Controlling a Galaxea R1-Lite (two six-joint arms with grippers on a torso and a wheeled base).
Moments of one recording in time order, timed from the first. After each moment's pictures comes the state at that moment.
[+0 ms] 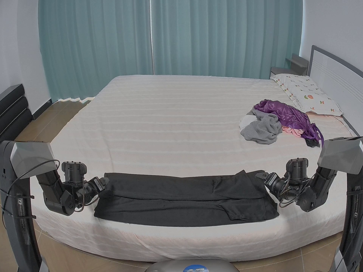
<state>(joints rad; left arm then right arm) 0.00 2.34 -0.66 -1.04 0.03 -0.59 0.13 2.36 -0.66 -1.08 0.08 0.84</state>
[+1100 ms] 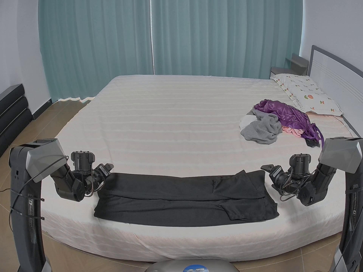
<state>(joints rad) 0.00 2.48 -1.00 -0.91 0.03 -0.71 0.06 2.41 -0.77 -1.09 0.11 0.95</state>
